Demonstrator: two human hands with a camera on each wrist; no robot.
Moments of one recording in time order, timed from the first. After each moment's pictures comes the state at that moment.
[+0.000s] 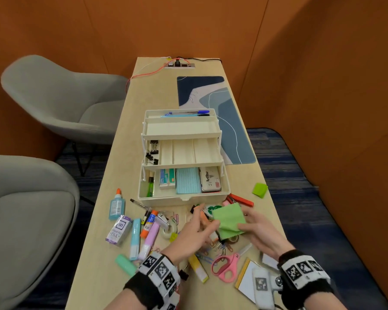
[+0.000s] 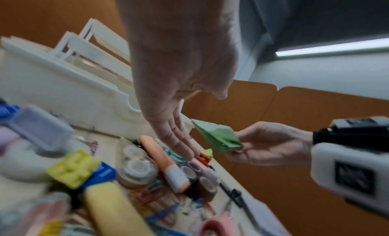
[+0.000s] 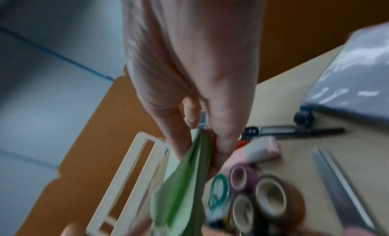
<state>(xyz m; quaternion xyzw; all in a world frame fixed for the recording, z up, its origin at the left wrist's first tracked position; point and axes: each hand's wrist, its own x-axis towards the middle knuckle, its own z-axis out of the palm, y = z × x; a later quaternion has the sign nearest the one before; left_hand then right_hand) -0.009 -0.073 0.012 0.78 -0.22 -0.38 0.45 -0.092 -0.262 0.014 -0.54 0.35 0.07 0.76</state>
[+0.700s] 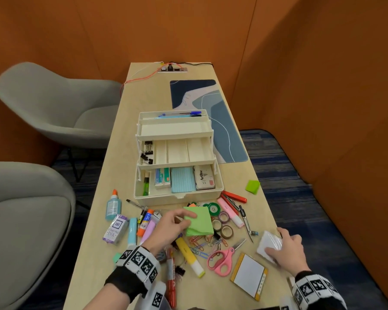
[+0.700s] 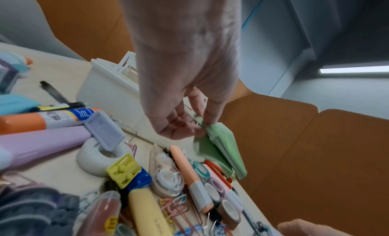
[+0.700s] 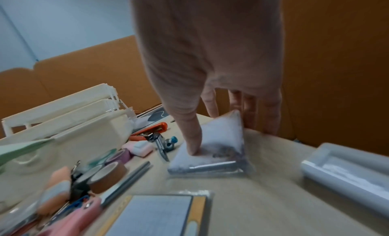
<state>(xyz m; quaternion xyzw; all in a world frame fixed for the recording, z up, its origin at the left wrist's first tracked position) 0.015 -0.044 0.000 0.78 -0.17 -0.34 0.50 -0.182 -0.306 -0.038 -0.81 0.49 0.13 0.30</state>
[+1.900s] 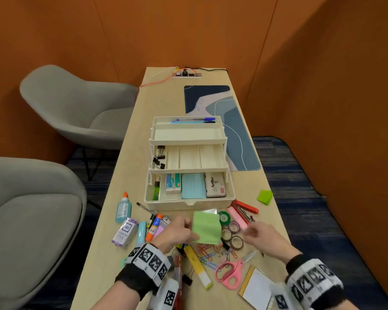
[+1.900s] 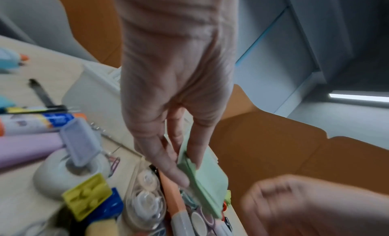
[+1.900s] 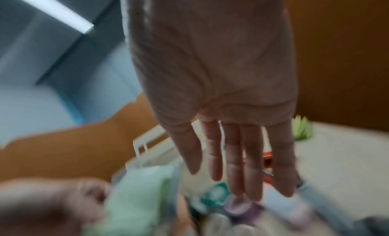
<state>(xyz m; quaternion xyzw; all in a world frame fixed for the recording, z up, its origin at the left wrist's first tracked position) 0.035 -0.050 -0.015 0.78 -0.07 -0.44 0.45 -0.094 -0.270 0.017 -0.88 0.24 0.21 0.34</state>
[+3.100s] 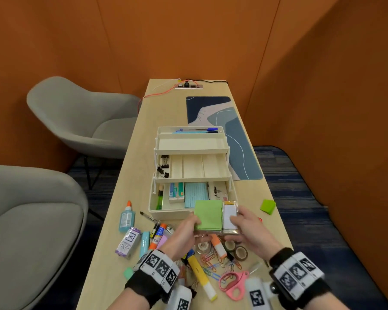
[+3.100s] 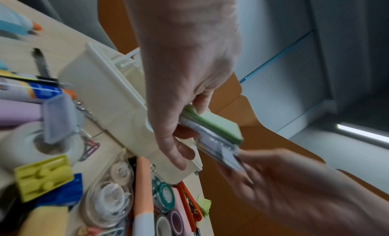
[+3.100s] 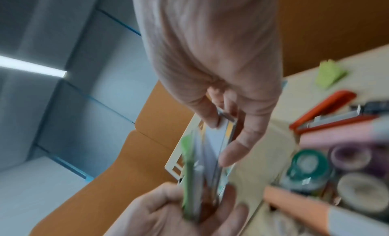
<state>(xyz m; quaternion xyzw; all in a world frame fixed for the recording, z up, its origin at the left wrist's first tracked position) 0.029 -0.067 0.024 0.55 0.07 -0.46 0.70 -0.049 -0.225 0.047 -0.64 0.31 0.07 0.70</state>
